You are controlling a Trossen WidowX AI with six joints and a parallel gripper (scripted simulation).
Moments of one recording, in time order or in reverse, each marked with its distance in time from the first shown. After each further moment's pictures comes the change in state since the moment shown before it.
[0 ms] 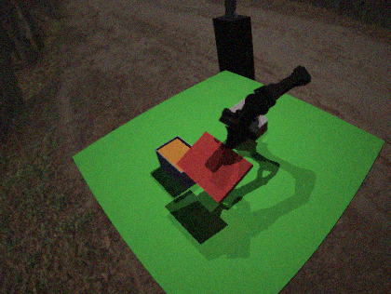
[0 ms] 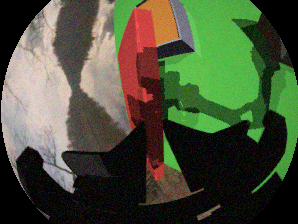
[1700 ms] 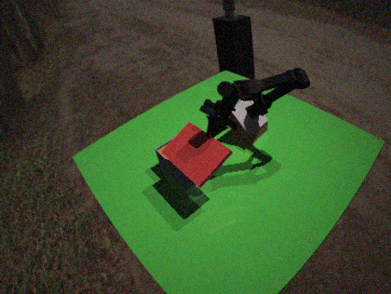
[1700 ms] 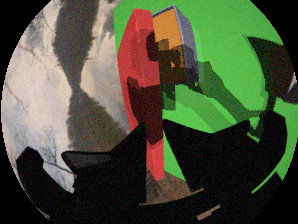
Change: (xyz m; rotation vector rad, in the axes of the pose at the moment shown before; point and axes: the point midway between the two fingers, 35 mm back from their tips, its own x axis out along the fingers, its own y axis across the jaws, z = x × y) arm 0.003 0.003 0.102 0.001 0.000 0.002
